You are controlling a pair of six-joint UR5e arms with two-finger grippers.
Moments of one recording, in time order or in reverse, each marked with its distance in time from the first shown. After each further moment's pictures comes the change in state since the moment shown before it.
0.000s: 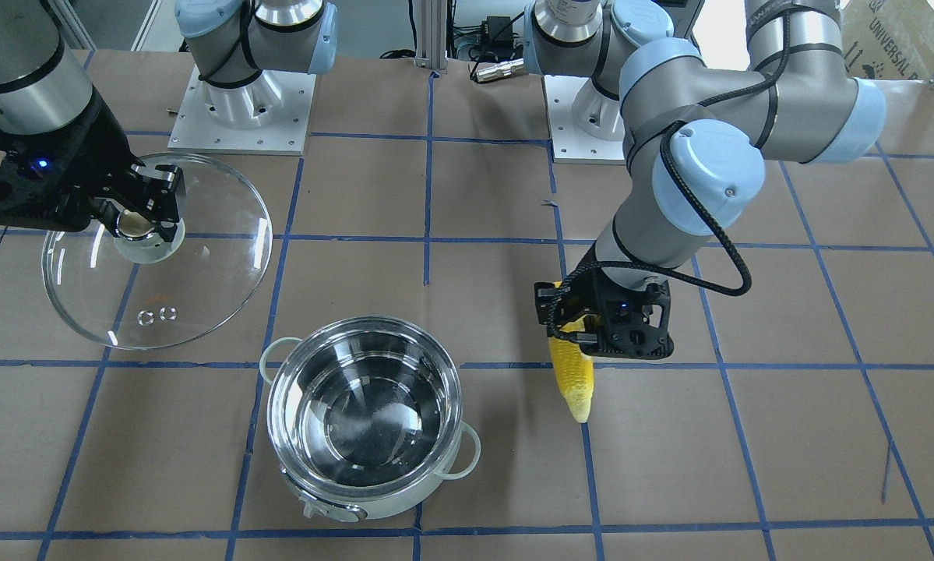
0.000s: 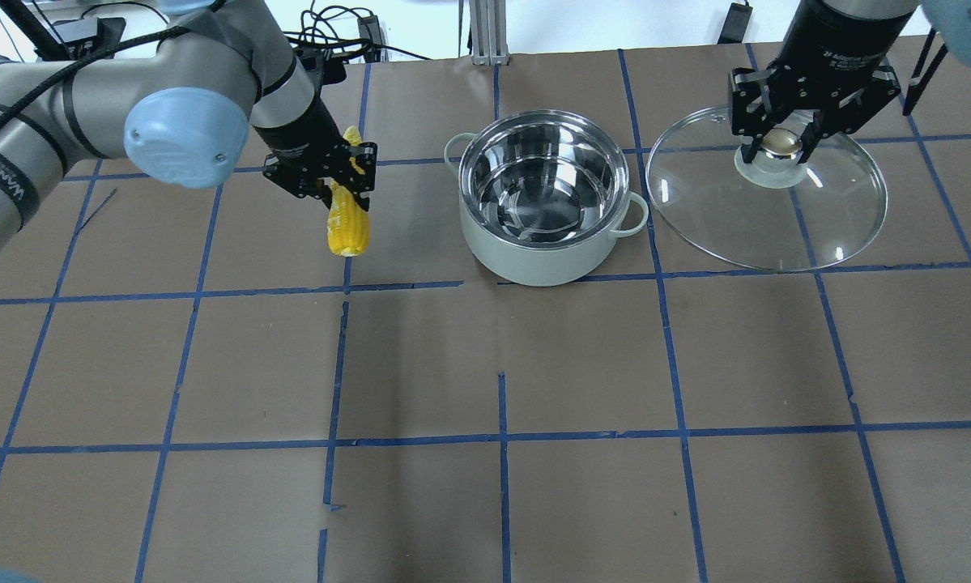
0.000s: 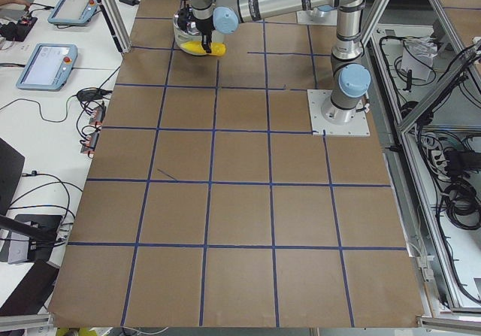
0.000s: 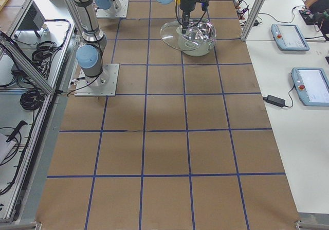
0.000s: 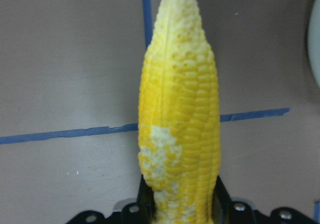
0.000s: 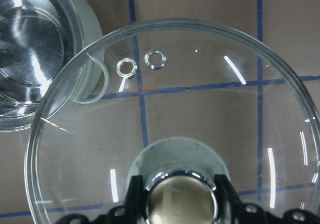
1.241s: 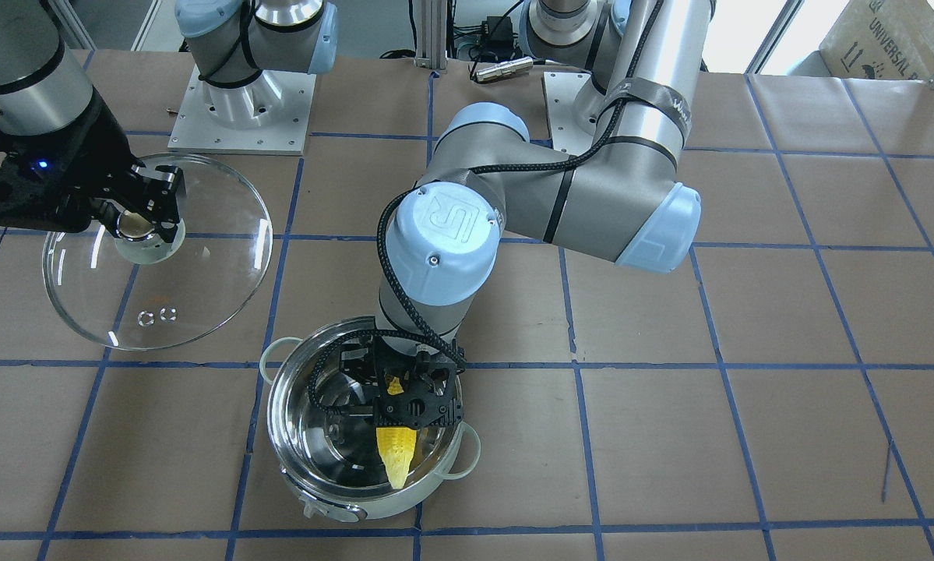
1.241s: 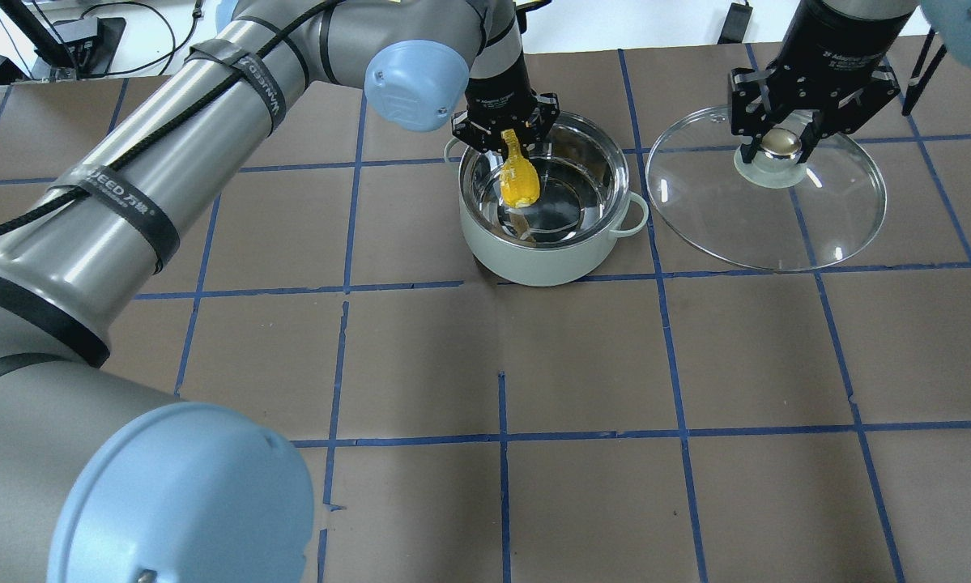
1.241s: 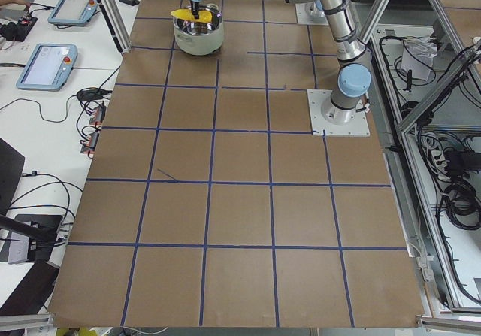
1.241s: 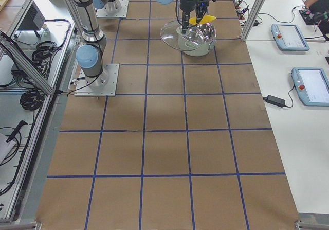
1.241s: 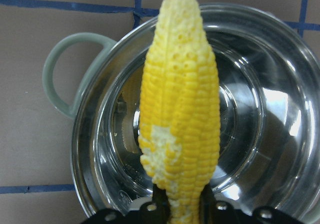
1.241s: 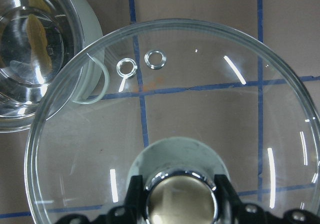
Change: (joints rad) left arm -0.256 -0.321 0.395 0.000 -0.007 -0.293; right arm 0.000 0.002 0.000 -0.002 0.001 0.000
